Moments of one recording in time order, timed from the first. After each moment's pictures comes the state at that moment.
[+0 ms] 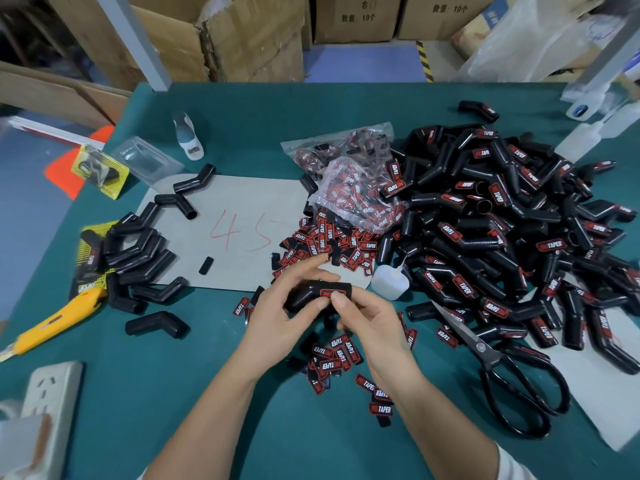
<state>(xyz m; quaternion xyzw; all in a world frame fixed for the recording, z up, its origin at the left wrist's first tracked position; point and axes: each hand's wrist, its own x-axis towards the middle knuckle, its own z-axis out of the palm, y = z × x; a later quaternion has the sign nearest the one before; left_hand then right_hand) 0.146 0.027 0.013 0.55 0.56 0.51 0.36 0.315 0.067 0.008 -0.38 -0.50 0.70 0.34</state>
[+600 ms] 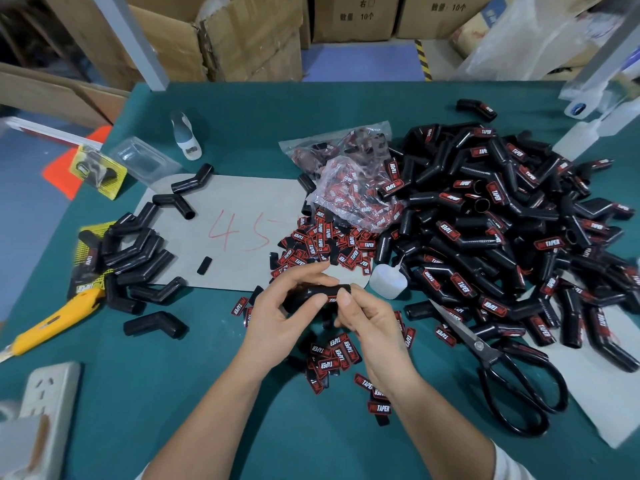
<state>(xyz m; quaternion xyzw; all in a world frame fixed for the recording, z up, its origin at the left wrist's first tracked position) 0.152 0.026 0.010 0.52 0.53 0.56 0.36 0.314 0.066 0.005 -0.39 -0.50 0.69 0.36</state>
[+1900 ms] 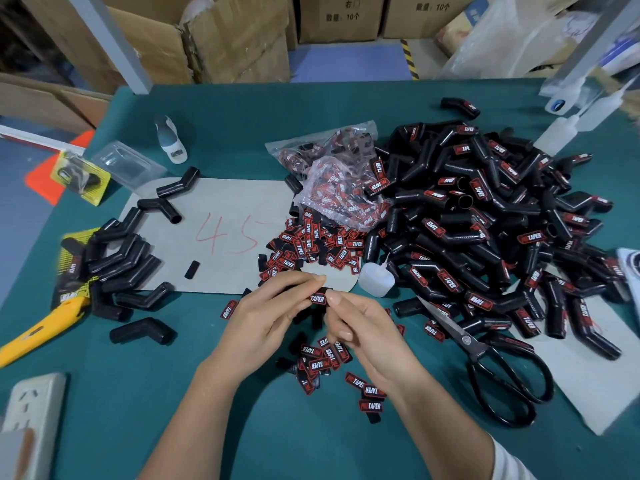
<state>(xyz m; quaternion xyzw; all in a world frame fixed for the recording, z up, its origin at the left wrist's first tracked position) 0.129 0.027 0.004 0.73 0.50 0.43 0.19 0.325 0.071 0.034 -0.36 -0.49 0.75 0.27</state>
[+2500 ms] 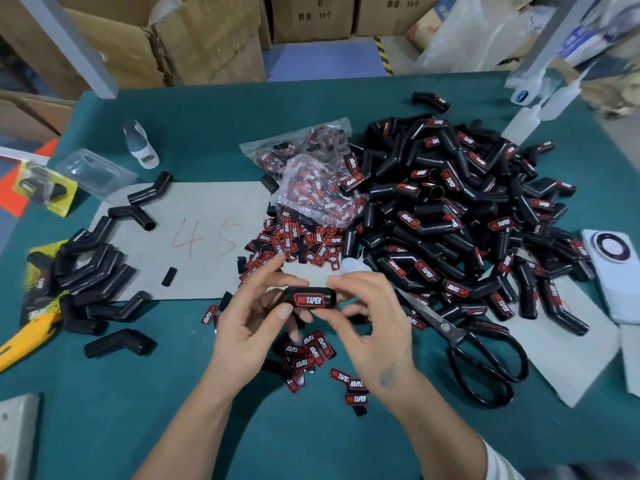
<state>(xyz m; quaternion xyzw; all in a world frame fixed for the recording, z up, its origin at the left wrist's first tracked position) 0.162 0.018 0.012 0.51 0.40 0.63 0.43 0.344 0.054 0.046 -0.36 -0.70 0.36 0.51</state>
